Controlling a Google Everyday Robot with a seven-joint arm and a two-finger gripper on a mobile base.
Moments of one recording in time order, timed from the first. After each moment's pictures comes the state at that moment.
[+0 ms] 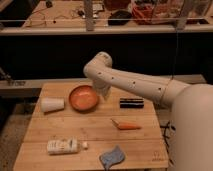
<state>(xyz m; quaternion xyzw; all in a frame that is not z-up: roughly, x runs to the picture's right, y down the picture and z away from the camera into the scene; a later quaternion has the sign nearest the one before) 0.009 0.037 0.805 -0.24 -0.10 -0.43 0.86</state>
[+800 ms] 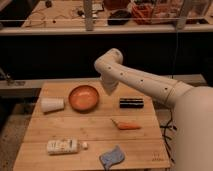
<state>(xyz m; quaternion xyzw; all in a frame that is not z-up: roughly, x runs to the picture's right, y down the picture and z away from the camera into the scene) 0.054 0.016 0.824 -0.25 -0.10 -0.38 0.88</state>
